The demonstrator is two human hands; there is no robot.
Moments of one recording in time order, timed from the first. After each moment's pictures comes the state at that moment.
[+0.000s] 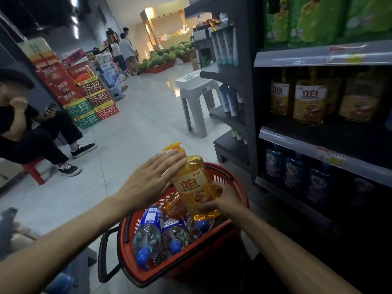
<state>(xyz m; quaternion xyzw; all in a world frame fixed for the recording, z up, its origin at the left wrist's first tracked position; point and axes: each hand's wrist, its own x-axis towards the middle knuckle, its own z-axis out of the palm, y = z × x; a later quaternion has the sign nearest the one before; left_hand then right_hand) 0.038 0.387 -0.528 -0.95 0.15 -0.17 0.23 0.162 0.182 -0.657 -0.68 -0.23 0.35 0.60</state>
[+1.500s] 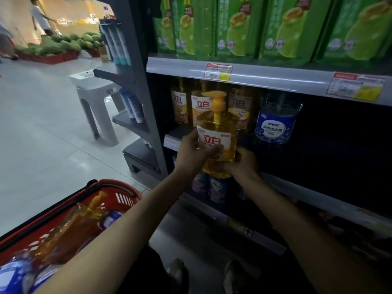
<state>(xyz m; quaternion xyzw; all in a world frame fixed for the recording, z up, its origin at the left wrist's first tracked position) 0.300 0.098 -0.577 -0.78 0.01 -0.13 -0.62 0.328 -0.053 -0.614 -0.77 0.00 0.03 0.64</state>
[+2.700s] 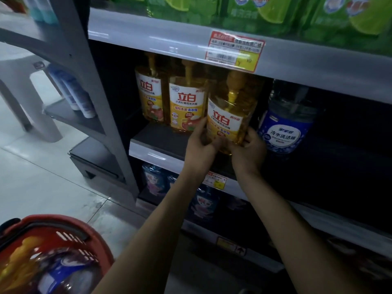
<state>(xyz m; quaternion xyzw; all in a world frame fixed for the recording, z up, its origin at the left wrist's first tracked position) 0.441 0.085 -0.630 -0.66 0.06 -0.05 -0.75 0.451 -0.032 -0.639 -0.74 0.12 -0.22 0.62</state>
